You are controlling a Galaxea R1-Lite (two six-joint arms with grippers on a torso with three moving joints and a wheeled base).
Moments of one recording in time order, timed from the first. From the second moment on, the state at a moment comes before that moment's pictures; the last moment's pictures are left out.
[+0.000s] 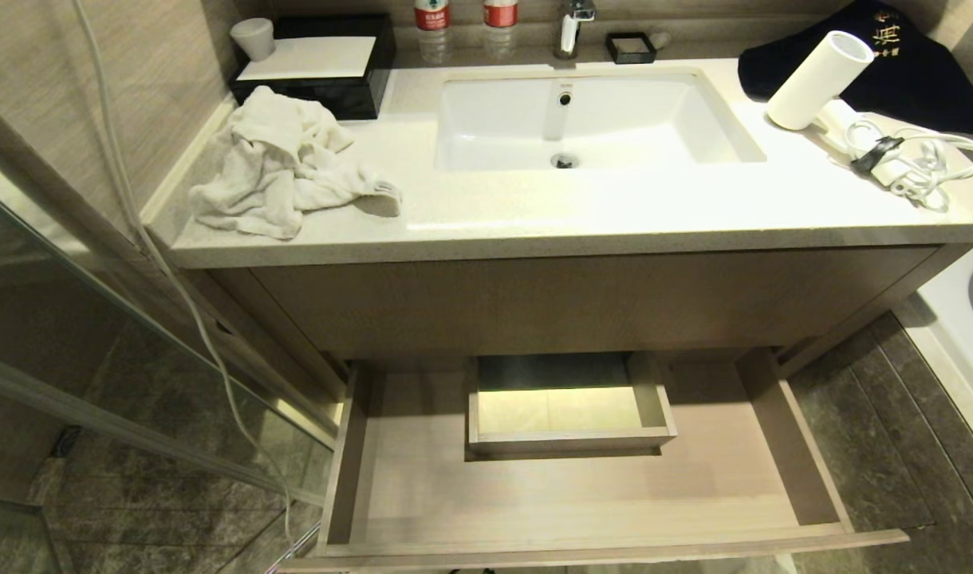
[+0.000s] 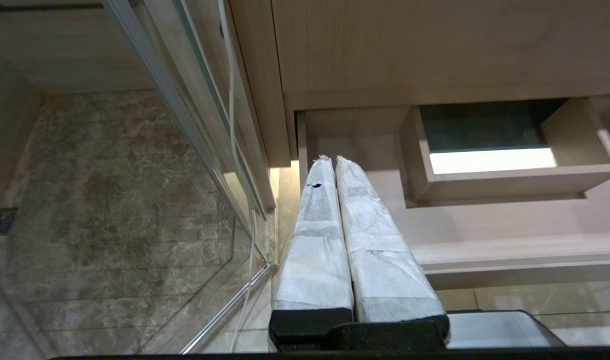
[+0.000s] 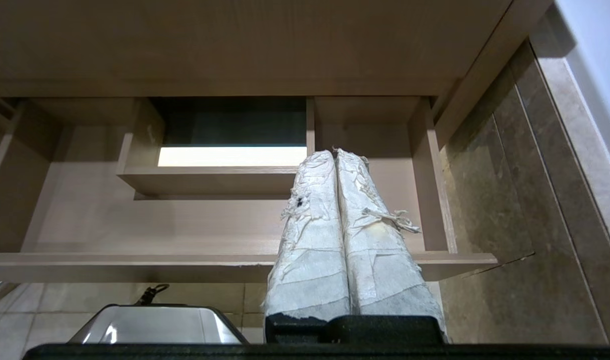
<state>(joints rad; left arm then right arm) 0.00 0.00 0.00 0.00 0.00 0.00 0.00 0.00 0.00 0.00 0.00 -0.04</state>
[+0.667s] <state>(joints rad) 0.00 0.00 0.00 0.00 0.00 0.00 0.00 0.00 0.00 0.01 0.01 -0.05</state>
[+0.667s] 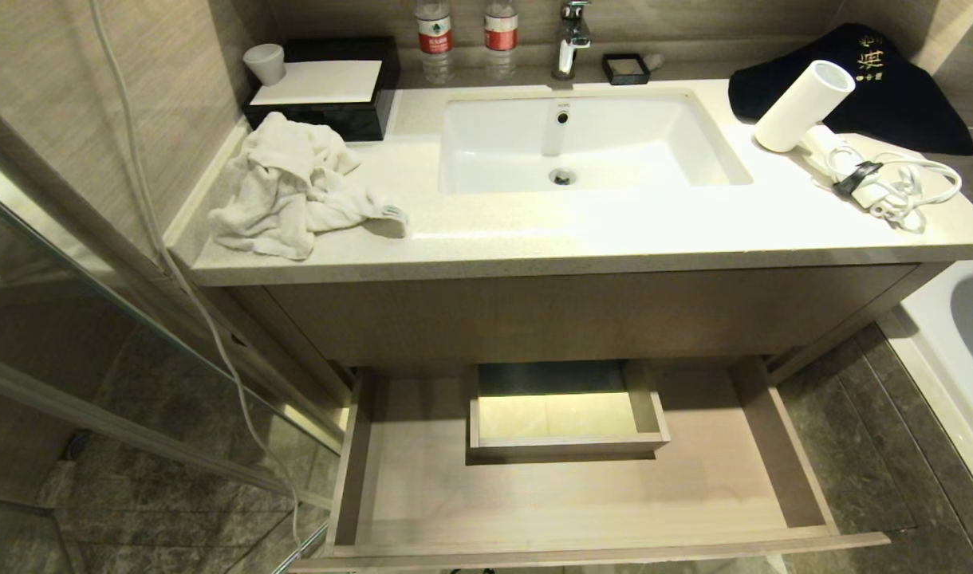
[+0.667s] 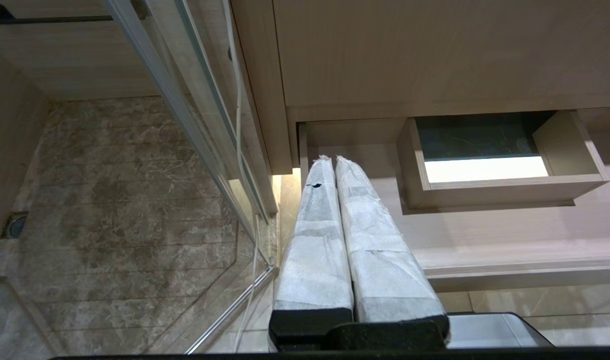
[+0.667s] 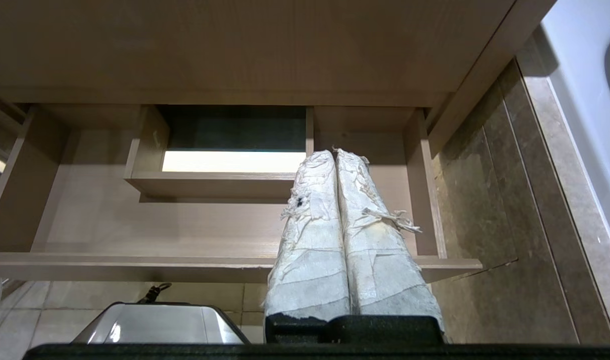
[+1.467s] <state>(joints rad) 0.00 0.00 0.00 0.00 0.00 0.00 0.00 0.00 0.00 0.01 0.01 -0.06</state>
